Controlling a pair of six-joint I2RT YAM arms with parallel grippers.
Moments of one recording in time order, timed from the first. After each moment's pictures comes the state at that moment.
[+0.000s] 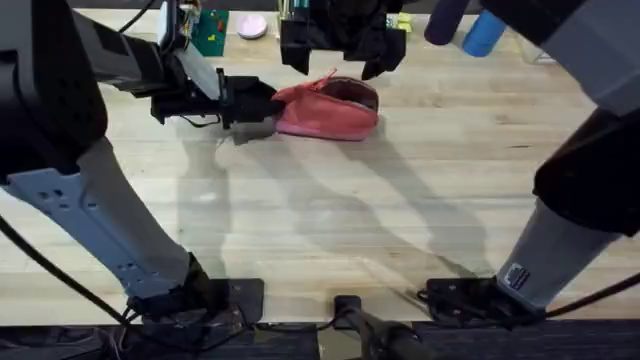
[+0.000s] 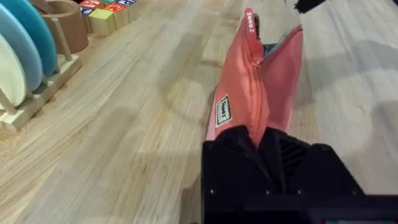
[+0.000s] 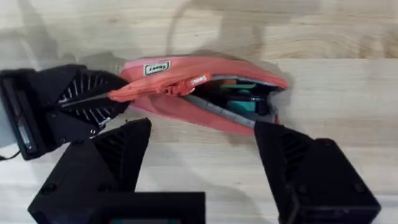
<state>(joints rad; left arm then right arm) 0.20 2.06 1.14 -0.58 1.37 1.38 0.67 2.03 2.08 -1.31 0.18 0.70</state>
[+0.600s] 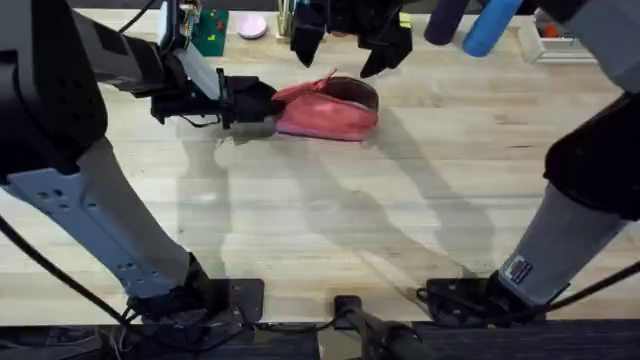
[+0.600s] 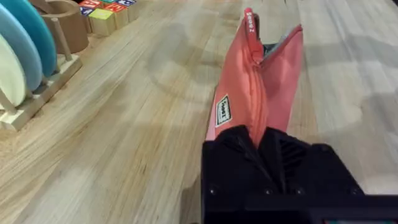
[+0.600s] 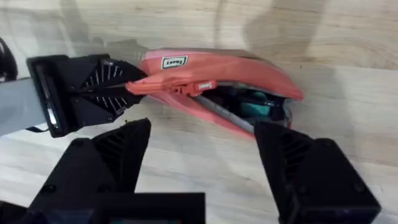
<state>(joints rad) 0.20 2.06 1.14 -0.58 1.37 1.38 0.54 2.03 2.08 -1.29 -0.09 0.57</state>
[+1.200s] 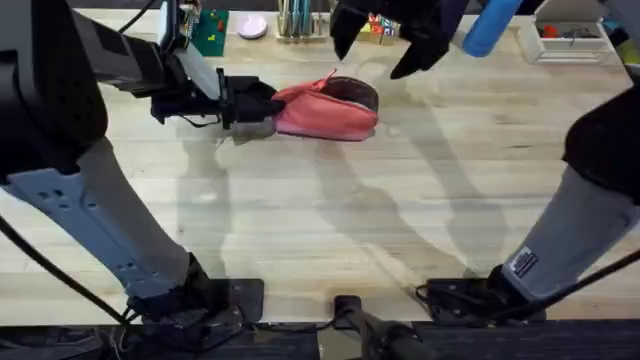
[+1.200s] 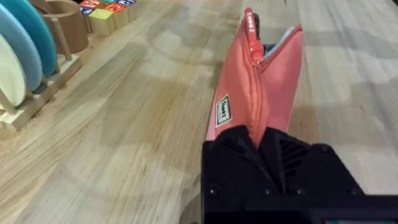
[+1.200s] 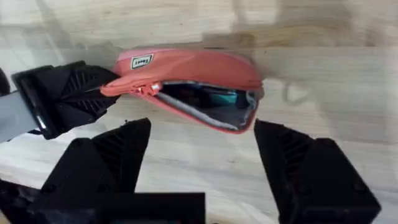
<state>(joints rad) 0.20 2.06 1.14 -0.58 1.37 1.38 0.36 2.03 2.08 -1.38 -0.22 0.53</state>
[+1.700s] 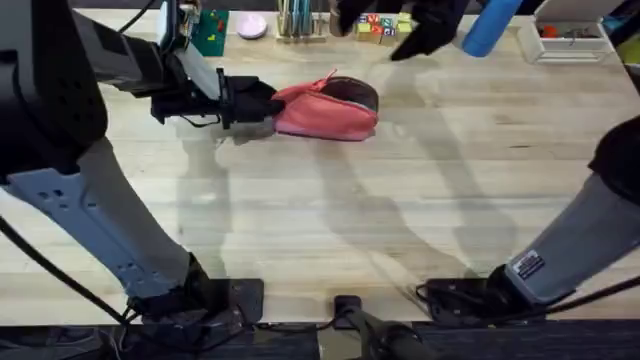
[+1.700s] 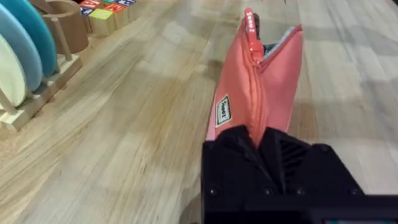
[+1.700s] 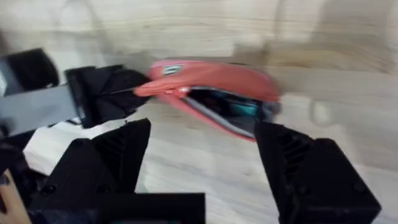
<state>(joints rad) 0.20 2.06 1.14 -0.58 1.37 1.38 0.33 1.95 2.04 -1.28 -0.31 0.49</state>
